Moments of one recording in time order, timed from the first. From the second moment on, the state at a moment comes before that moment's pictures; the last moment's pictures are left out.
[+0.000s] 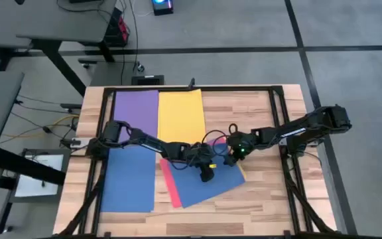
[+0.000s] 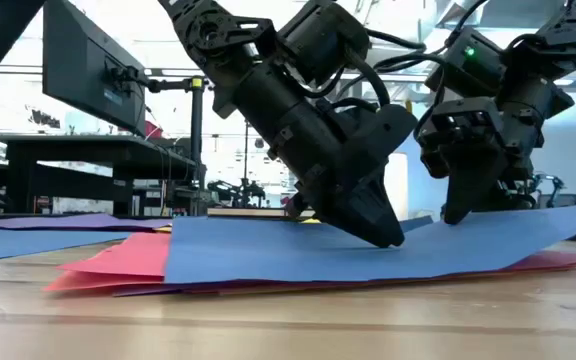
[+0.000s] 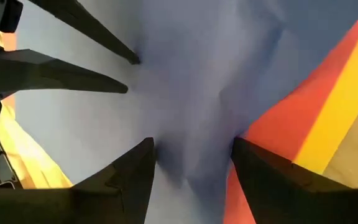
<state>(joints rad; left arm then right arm) -0.12 2.15 1.34 0.06 -0.12 -0.45 0.00 1.41 0.48 -0.01 -0.23 0.99</state>
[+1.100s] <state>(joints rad) -0.12 2.15 1.34 0.09 -0.12 -0.45 0.01 1.38 0.48 0.12 -0.32 1.07</state>
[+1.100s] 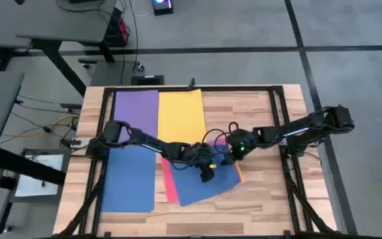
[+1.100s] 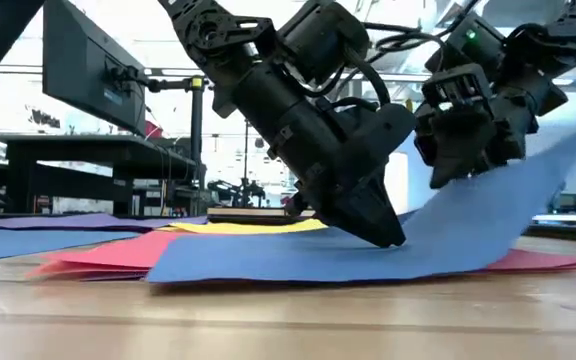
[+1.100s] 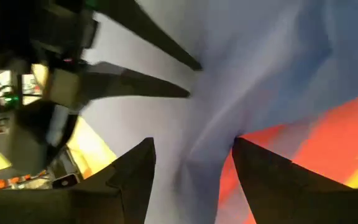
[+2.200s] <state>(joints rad) -0.12 2.15 1.34 0.13 -0.12 -0.46 0.03 1.38 0.48 0.07 -0.28 1.04</state>
